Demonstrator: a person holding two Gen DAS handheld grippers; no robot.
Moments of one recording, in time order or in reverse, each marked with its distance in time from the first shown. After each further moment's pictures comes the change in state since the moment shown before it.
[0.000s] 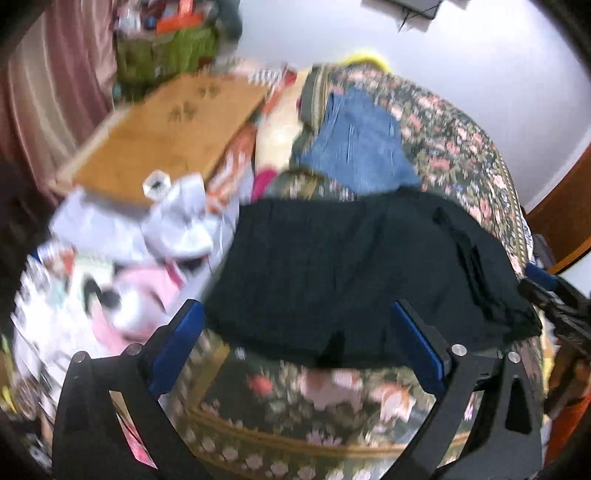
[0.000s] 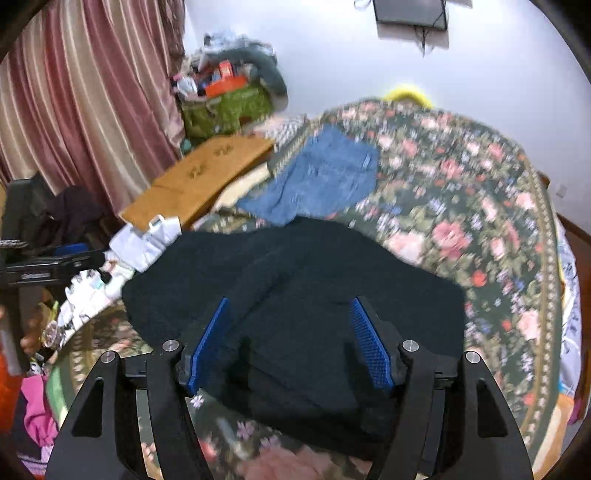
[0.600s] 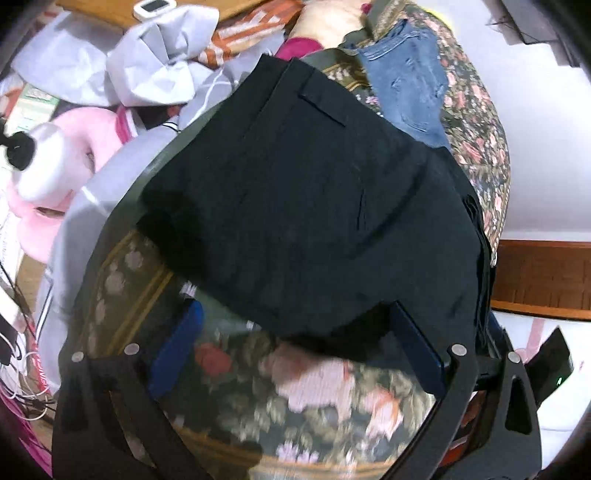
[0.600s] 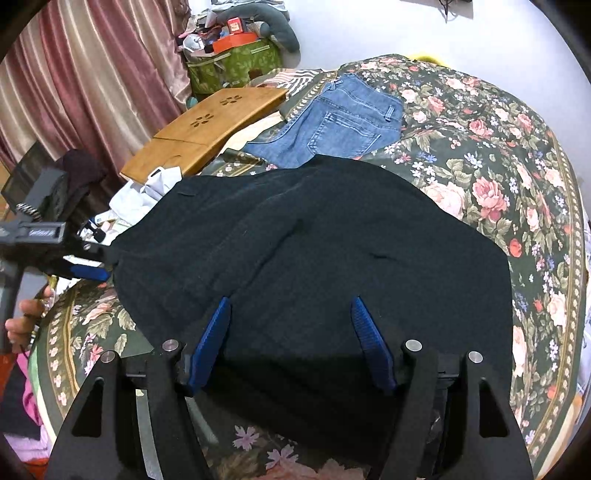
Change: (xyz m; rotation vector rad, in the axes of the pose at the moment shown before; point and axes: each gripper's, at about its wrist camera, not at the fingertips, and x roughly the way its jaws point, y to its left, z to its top) left arm 0.088 0.040 -0.010 -0.395 0.394 -0.232; right arm 0.023 0.006 -0.018 -0.017 0.112 0.034
